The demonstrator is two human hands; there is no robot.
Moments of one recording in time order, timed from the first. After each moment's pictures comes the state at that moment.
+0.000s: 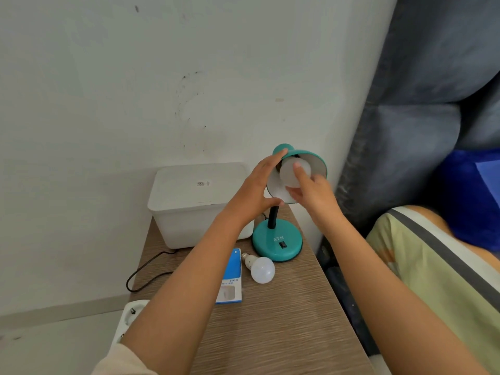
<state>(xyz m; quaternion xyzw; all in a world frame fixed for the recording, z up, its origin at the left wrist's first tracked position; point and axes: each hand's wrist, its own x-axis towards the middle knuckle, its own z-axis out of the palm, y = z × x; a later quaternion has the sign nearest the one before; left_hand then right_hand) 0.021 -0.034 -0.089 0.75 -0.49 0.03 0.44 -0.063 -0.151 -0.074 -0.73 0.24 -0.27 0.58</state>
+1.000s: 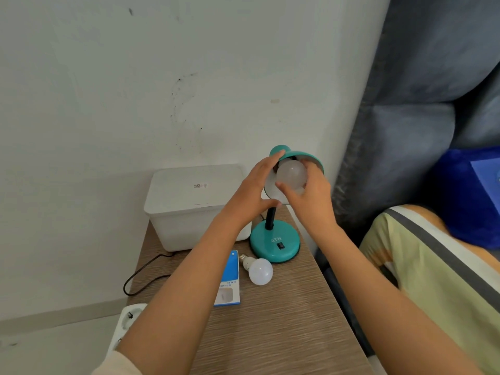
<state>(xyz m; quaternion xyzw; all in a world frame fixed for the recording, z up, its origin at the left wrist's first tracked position) 0.022 -0.037 -0.090 0.74 -0.50 0.04 0.44 -0.067 -0.145 -0.078 -0.83 0.16 -0.38 0.37</state>
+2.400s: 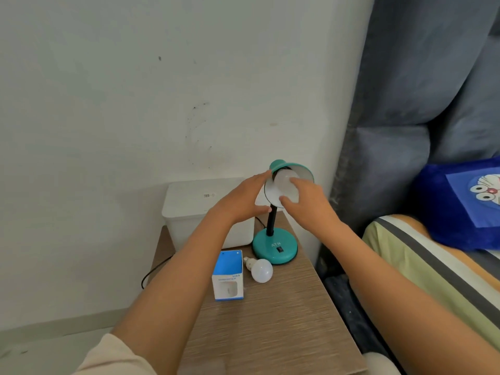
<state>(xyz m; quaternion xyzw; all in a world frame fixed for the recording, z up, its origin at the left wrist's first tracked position) -0.012 0.002 -0.045 0.84 -0.46 -0.01 0.28 -0.125 -0.123 -0.037 -0.93 0.14 -0.22 0.27</state>
